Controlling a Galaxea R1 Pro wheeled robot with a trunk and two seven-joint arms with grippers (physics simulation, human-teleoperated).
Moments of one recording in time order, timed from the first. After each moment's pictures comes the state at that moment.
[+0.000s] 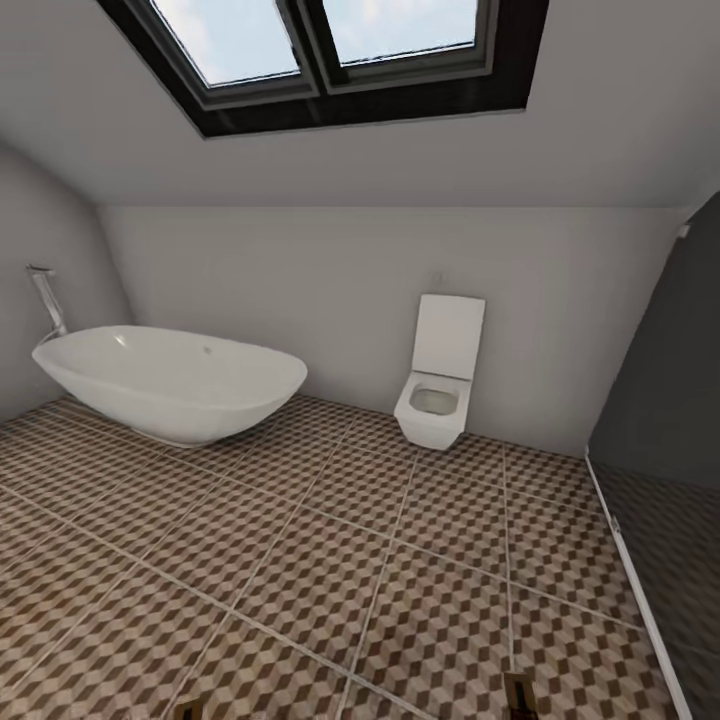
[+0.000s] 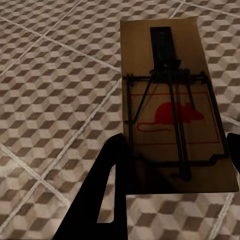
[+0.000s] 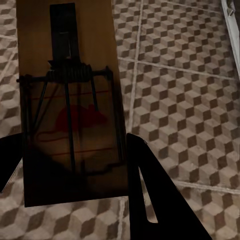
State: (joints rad) left arm -0.26 0.02 -0.32 0.07 0.43 -0.83 0.16; right arm -0.19 -0.09 0.65 -0.28 -0.66 -0.62 -0.34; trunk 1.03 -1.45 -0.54
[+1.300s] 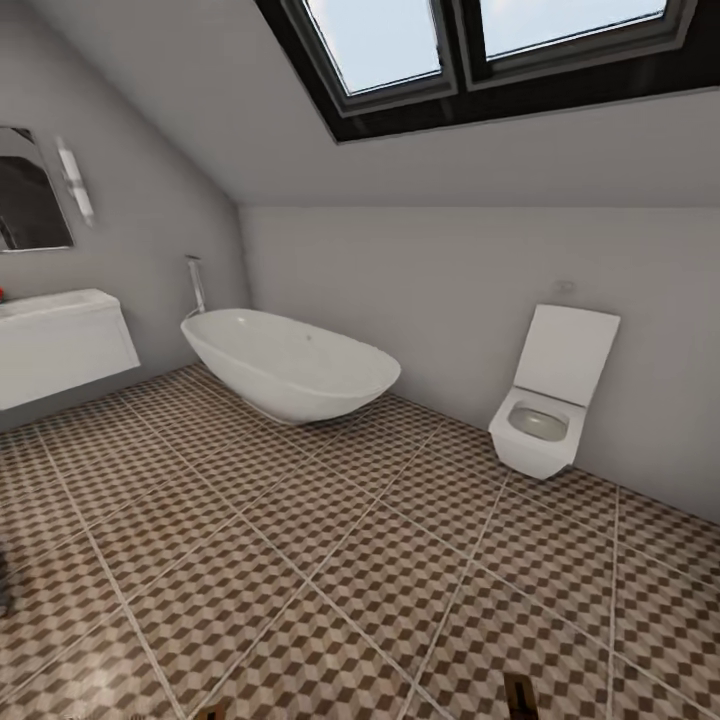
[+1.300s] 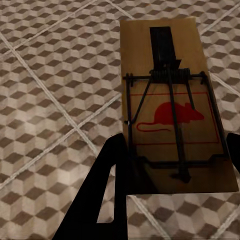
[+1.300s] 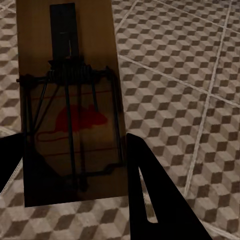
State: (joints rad) left arm -0.26 -0.02 -0.32 0.07 0.43 -0.80 0.13; right arm -0.19 -0.09 0.65 -0.28 -0.66 -0.62 -0.34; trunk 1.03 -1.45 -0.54
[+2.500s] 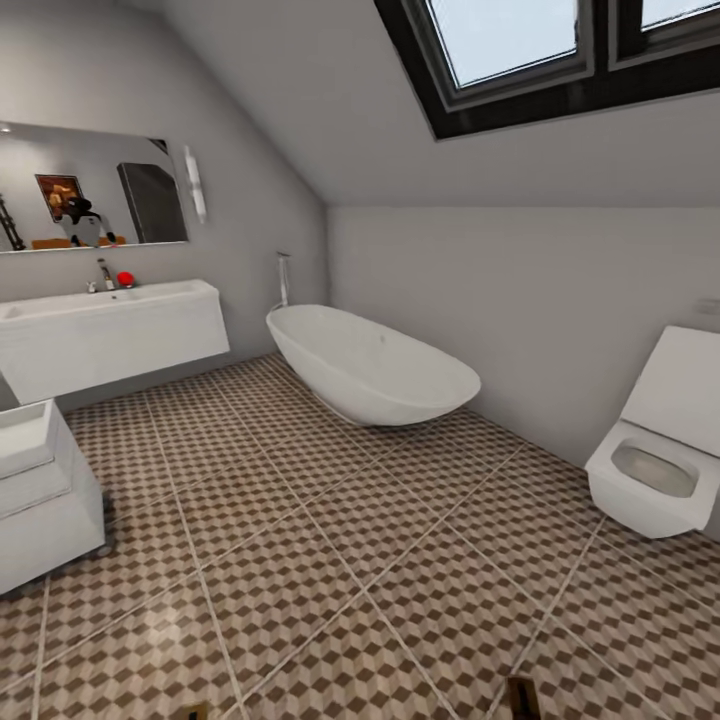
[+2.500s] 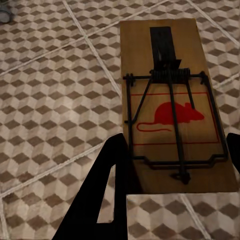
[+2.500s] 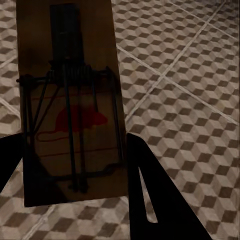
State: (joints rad) left arm -0.26 0.02 -0.32 0.07 0.43 -0.79 0.13; right arm -0.19 -0.09 0.65 -0.27 -0.66 -0.61 -0.35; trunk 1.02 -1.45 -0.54
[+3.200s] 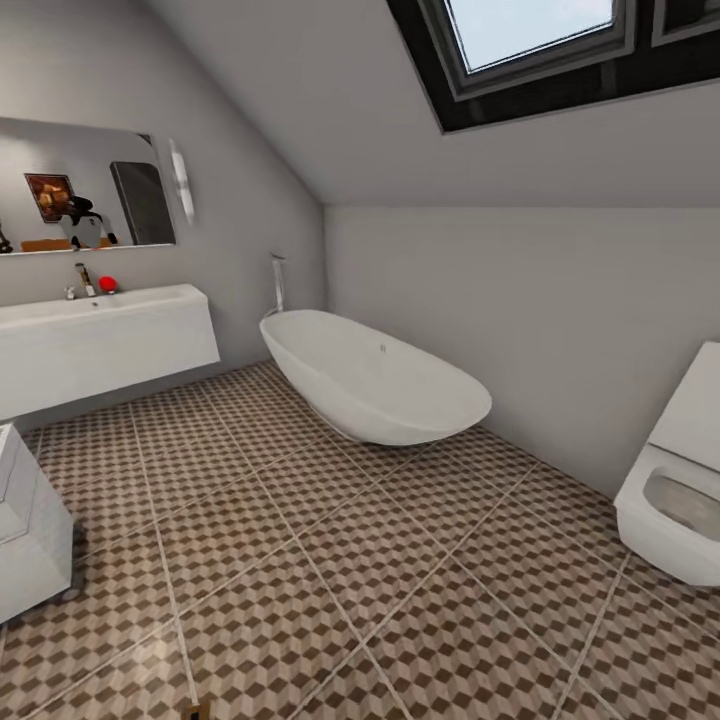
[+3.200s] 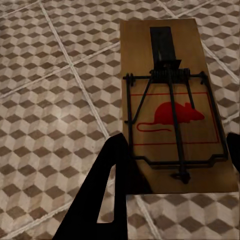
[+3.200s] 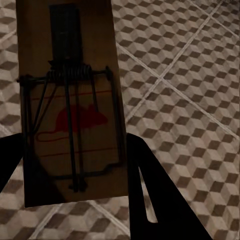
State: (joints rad) left arm -0.26 0.02 -0.32 0.07 0.43 -0.79 0.13; right arm -0.19 -0.05 0.65 -0.11 -0.66 -0.61 -0.34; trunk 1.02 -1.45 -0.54
